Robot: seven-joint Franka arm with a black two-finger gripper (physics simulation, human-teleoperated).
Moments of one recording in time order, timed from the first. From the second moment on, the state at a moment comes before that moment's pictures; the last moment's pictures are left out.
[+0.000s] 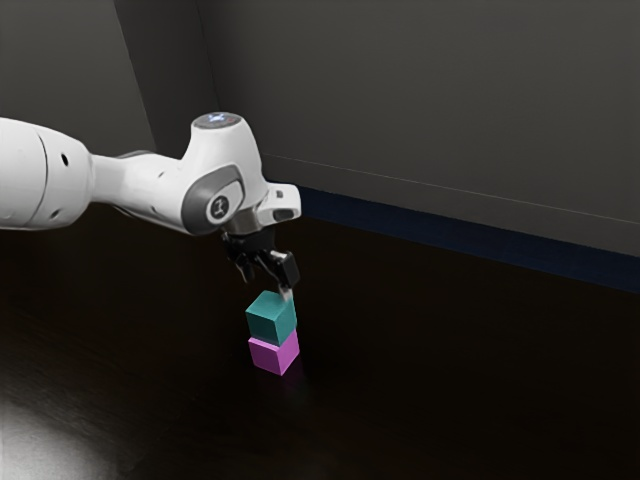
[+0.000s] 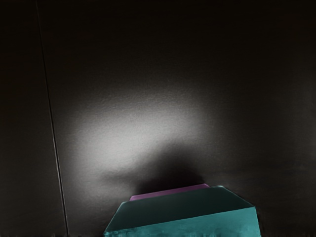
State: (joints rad) arm -0.39 0.21 0.29 -2.00 -0.08 2.29 0.10
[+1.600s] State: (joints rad) arm -0.39 0.24 0.27 -2.06 -0.11 2.35 0.13
